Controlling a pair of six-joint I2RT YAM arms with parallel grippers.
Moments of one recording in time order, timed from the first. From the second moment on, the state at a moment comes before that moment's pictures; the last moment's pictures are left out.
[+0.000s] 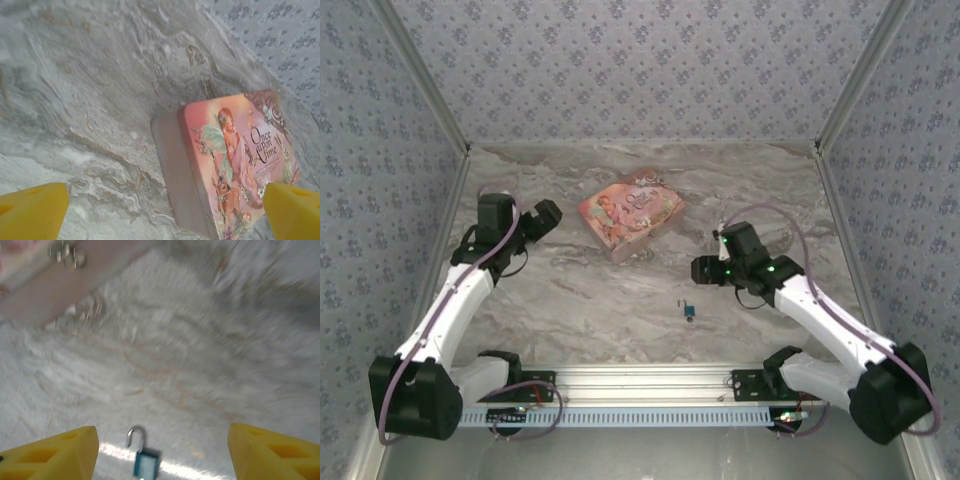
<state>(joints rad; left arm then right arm) -0.15 1.07 0.83 -0.40 0.11 -0.72 0.48 1.02 0.73 -0.59 -0.05 0.41</state>
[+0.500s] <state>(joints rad) -0.14 0.67 0.54 -0.22 -0.24 -0.39 0.23 0.59 0.46 -0.32 0.20 0.16</state>
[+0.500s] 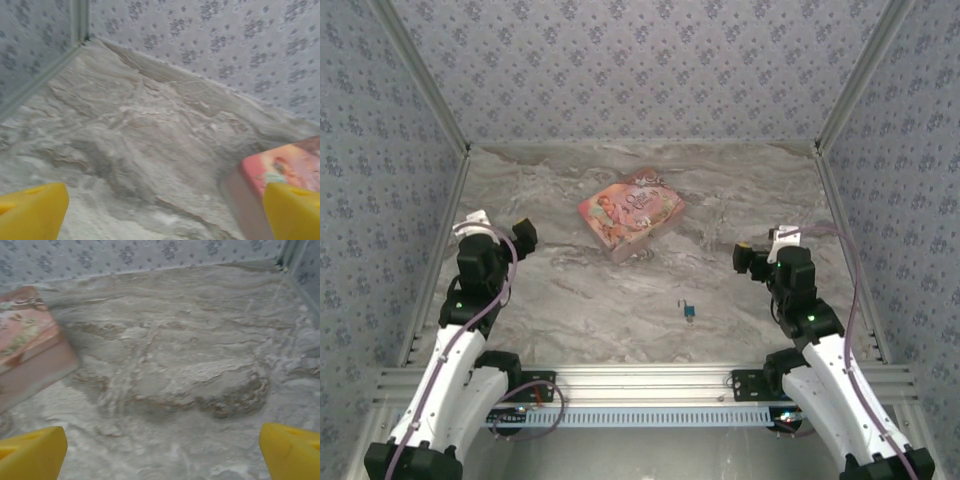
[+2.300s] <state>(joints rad) 0.03 1.53 0.40 0.73 -0.02 -0.02 -0.03 1.51 0.38 0.71 0.00 -0.02</state>
